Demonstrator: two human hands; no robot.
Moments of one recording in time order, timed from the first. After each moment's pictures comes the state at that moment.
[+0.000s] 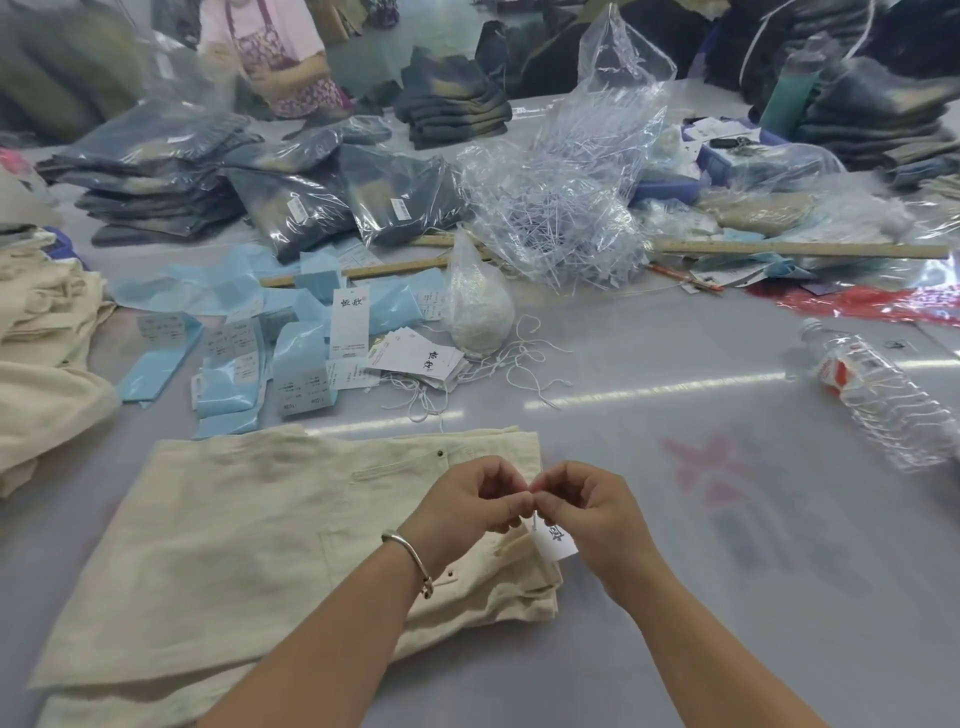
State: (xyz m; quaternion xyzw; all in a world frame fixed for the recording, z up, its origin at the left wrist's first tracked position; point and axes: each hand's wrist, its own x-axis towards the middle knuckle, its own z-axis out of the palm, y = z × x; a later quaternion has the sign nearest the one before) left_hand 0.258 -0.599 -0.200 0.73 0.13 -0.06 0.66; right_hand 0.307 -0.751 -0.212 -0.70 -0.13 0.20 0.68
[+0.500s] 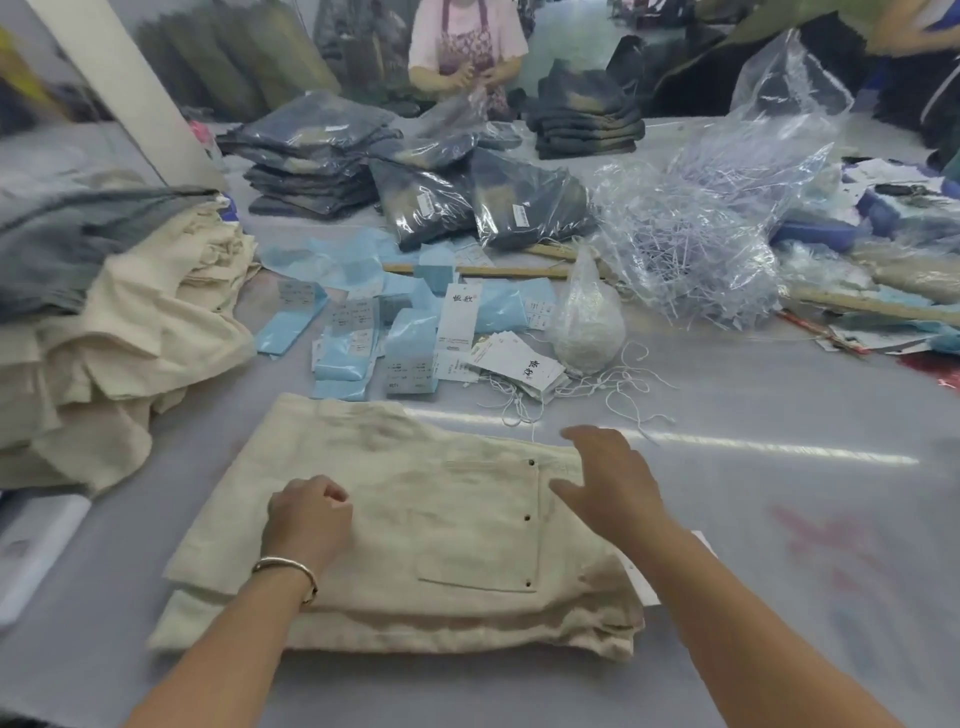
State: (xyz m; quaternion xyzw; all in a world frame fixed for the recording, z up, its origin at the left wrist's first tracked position) left_hand 0.135 -0.426 -0.240 0.82 0.53 0.06 0.23; right_hand 0.349 -0.662 -0.217 -0.91 -0.37 0.08 0.19
